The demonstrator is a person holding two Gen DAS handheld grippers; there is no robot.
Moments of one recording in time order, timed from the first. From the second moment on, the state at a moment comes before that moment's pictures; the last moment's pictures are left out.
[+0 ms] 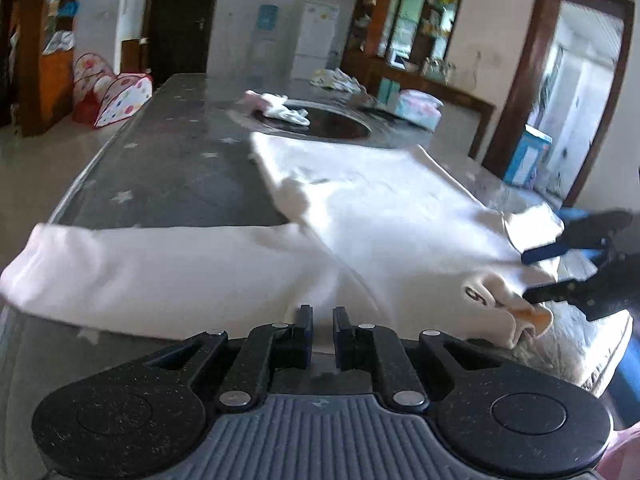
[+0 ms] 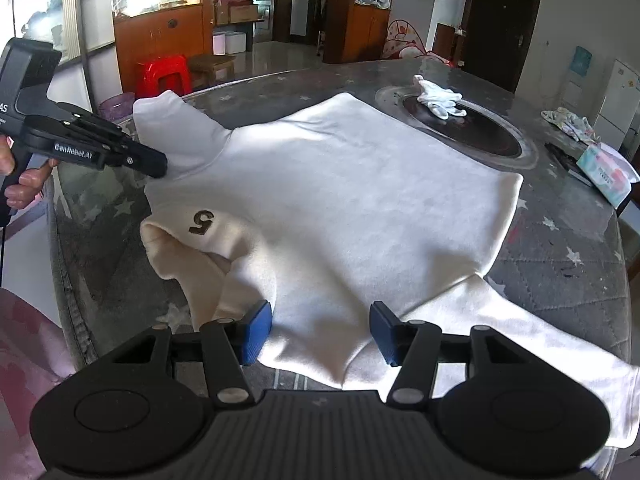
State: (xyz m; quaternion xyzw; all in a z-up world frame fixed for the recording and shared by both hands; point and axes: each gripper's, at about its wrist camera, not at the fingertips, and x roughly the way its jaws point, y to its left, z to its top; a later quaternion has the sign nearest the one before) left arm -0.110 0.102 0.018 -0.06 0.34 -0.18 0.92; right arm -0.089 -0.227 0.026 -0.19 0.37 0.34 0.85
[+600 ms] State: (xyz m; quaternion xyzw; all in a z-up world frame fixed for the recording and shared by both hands) left arm -0.068 0.186 0.017 -0.05 0.33 -0.02 0.94; right arm -0.083 -0.230 0.024 -0.18 0.37 0.34 0.85
